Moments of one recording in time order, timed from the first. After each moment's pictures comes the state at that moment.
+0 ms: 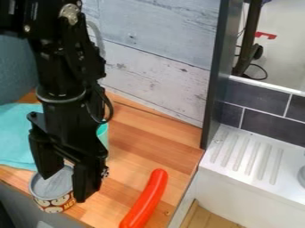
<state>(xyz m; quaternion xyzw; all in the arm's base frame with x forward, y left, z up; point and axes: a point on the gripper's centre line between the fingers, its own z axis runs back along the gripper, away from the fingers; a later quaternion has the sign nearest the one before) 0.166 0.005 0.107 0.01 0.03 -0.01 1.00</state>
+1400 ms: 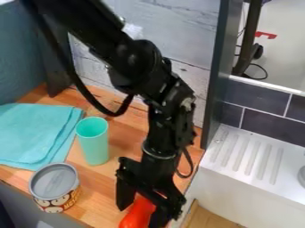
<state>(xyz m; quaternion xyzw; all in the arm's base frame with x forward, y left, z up) 0.227 -0.045 0.010 0.04 0.12 -0.05 0.99</state>
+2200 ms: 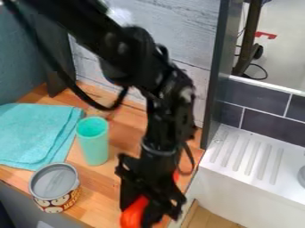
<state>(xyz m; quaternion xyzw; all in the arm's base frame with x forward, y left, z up) 0.224 -0.043 0.033 0.03 0.10 -0.05 0.99</state>
